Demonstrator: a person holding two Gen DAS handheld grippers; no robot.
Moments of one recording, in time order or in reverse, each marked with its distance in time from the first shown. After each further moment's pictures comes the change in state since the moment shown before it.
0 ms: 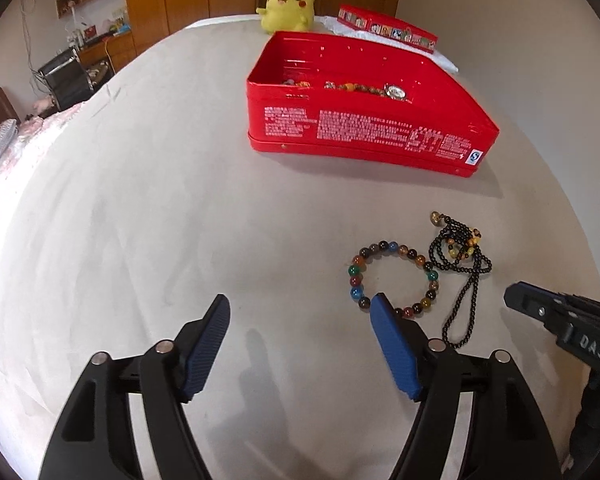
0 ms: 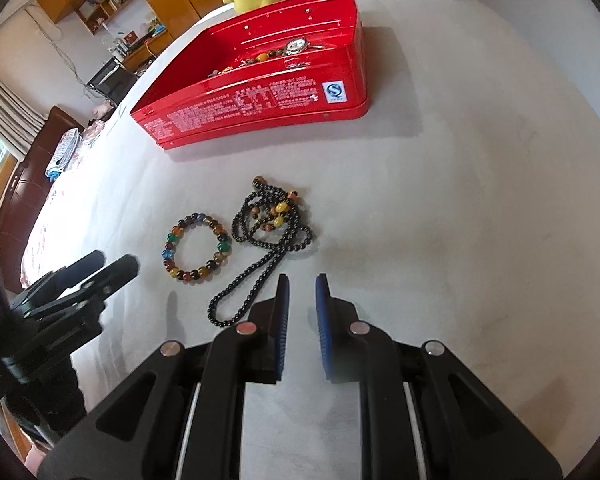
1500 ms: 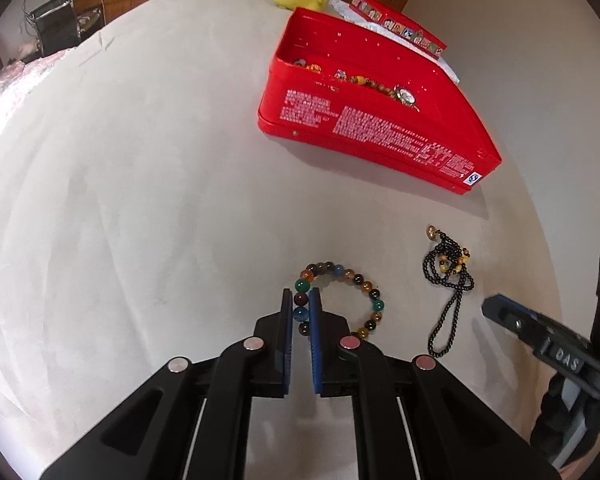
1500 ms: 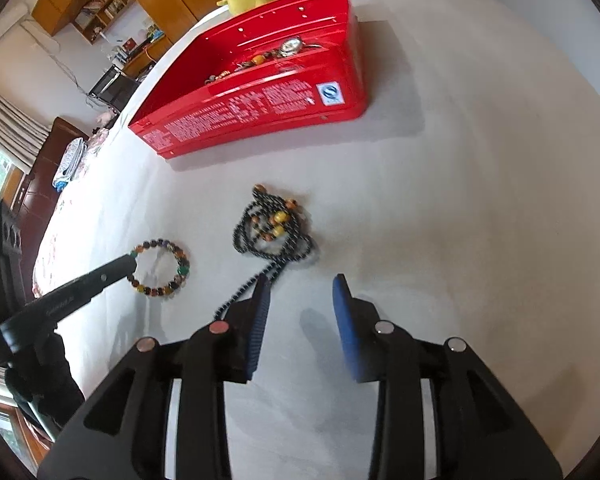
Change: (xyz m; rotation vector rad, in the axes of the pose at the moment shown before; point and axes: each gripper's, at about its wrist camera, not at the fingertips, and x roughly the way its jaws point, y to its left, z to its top) left arm 0.008 0.029 0.015 -0.126 0.092 -0.174; right arm 0.004 -0.003 0.014 0.042 0.016 0.035
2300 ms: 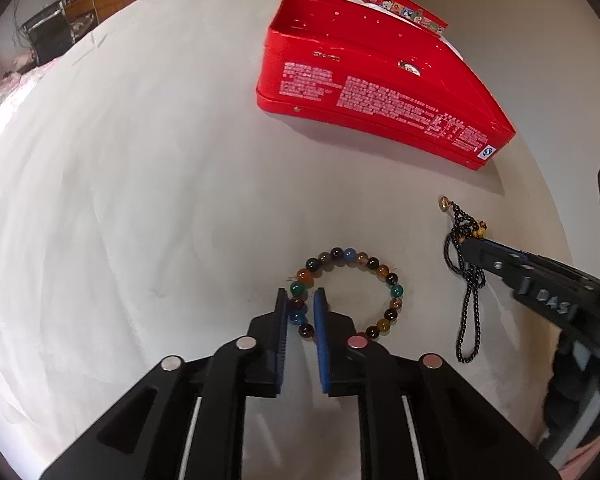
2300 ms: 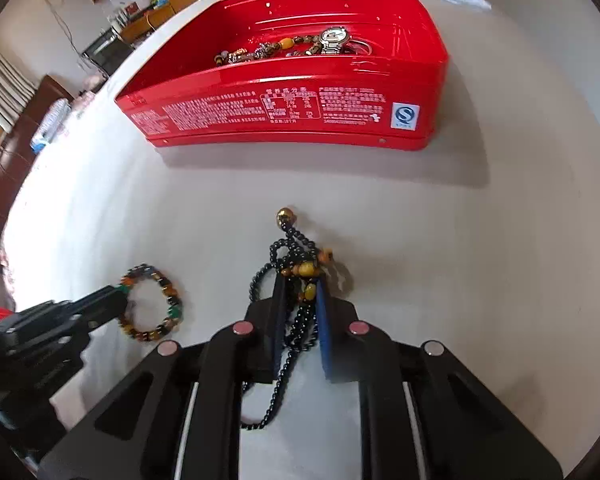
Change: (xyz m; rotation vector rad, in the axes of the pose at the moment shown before) left arm 0.024 -0.008 -0.008 0.054 0.040 0.050; right arm 0.031 0.032 0.025 -0.103 0.046 -0.063
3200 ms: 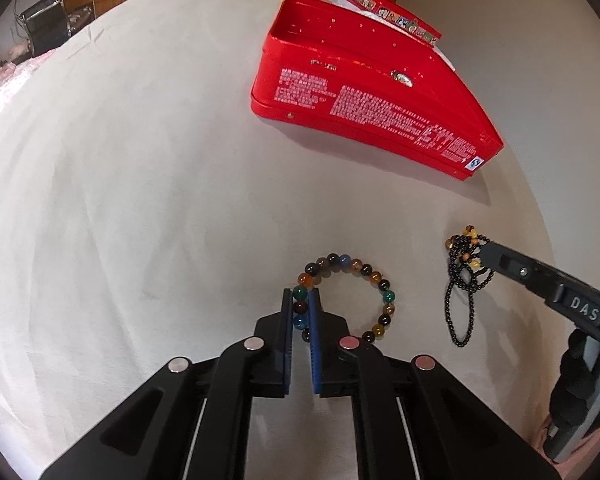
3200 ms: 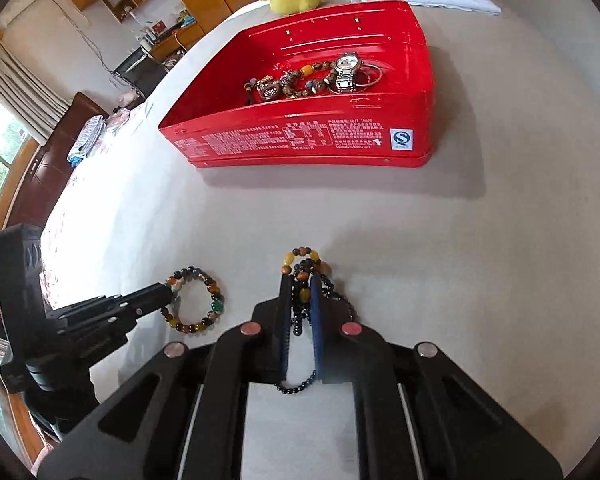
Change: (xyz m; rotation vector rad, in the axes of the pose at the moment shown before) left arm -0.009 0.013 0.001 -0.036 -0.015 -0.082; right arm -0.024 -0.009 -0.002 -0.011 -0.047 0.106
